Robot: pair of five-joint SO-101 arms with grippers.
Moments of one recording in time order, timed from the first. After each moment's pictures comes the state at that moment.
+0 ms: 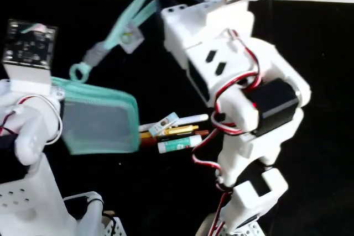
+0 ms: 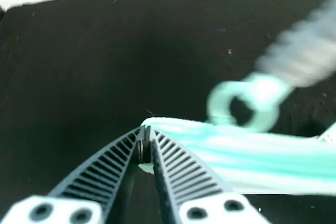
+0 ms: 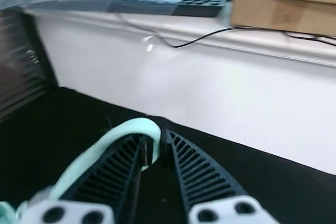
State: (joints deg) left arm -22.2 -44.8 1.8 95.3 -17.8; right arm -30.3 7.7 -82.2 89.5 -2.5
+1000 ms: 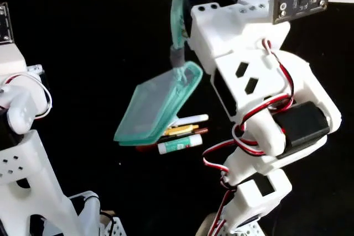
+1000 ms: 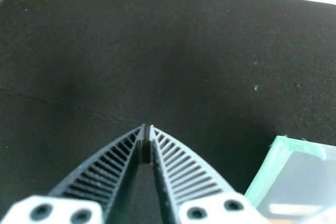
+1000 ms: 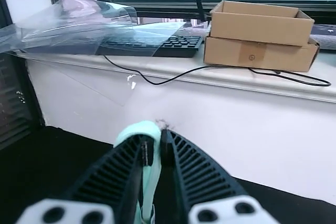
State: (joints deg) left arm -25.7 -39.9 5.3 84.1 -5.5; right arm -27.9 7.6 -91.1 90.5 -2.3
